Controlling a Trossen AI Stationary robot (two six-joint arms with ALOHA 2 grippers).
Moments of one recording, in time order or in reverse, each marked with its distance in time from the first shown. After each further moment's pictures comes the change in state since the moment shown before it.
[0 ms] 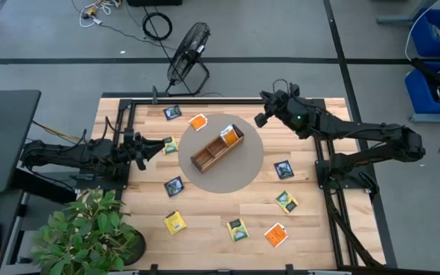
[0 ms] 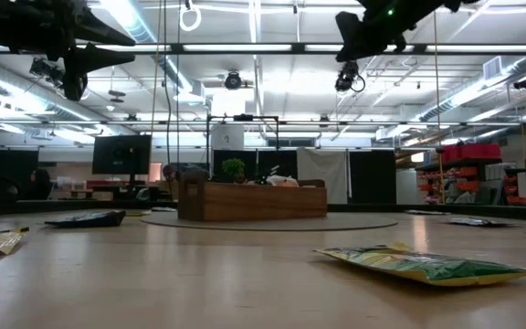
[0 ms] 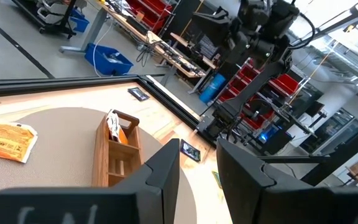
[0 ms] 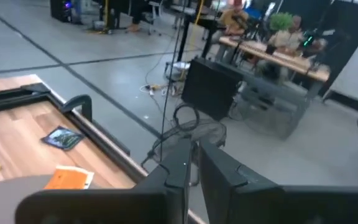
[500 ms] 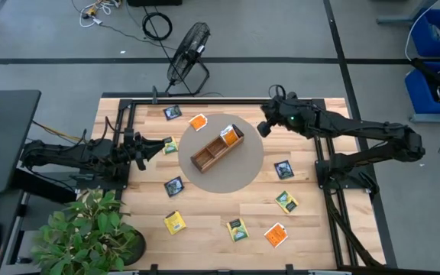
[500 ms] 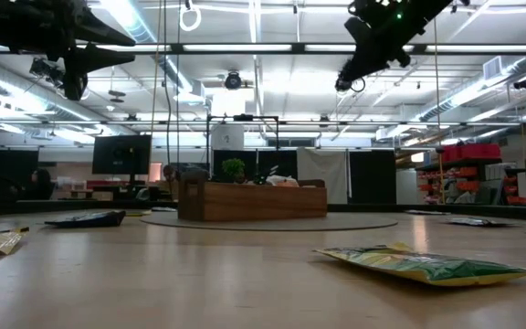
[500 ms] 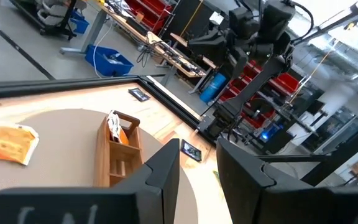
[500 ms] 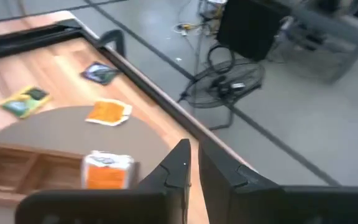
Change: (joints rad) left arm 0.001 0.000 0.000 0.000 -0.001 0.023; right arm 0.002 0.005 0.064 -0.363 -0.156 0.222
